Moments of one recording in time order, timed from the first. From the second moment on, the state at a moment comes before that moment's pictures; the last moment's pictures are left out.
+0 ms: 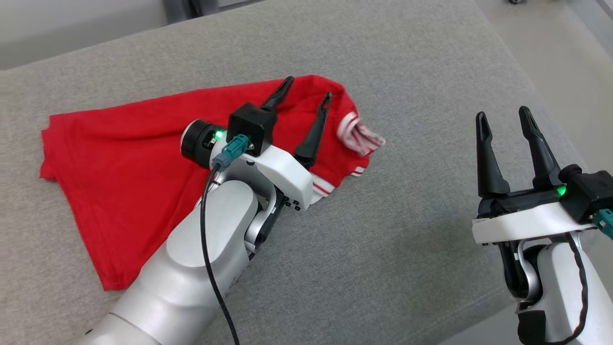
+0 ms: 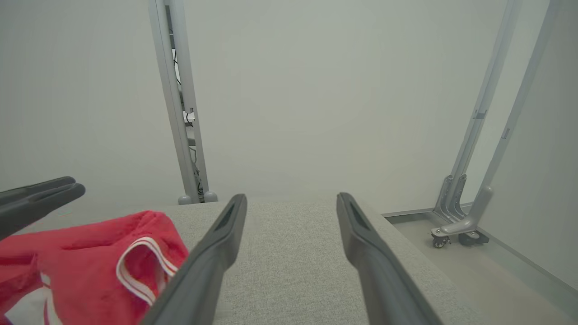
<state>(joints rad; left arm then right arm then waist) -0.81 0.05 -0.76 0.62 -0.56 0.09 -0.25 -0.36 -0.05 0.06 0.19 0.19 0.13 -0.26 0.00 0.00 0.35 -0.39</state>
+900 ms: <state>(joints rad) -0.21 0.16 -0.27 0.26 -0.36 0.11 -0.26 -0.22 -0.10 0.09 0.21 0.09 0.13 -0.26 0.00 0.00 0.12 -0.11</state>
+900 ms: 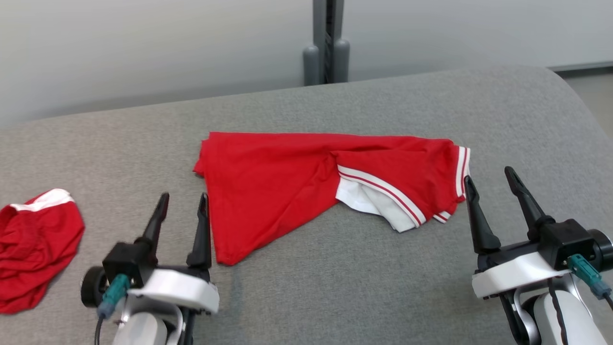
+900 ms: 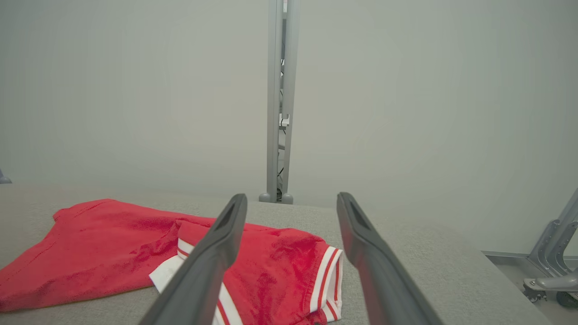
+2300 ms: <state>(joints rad) 0.01 0.05 -0.18 0.17 -0.31 0.04 -0.26 -0.14 -0.07 0.09 0.24 0.10 0.13 -0.26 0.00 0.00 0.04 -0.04</state>
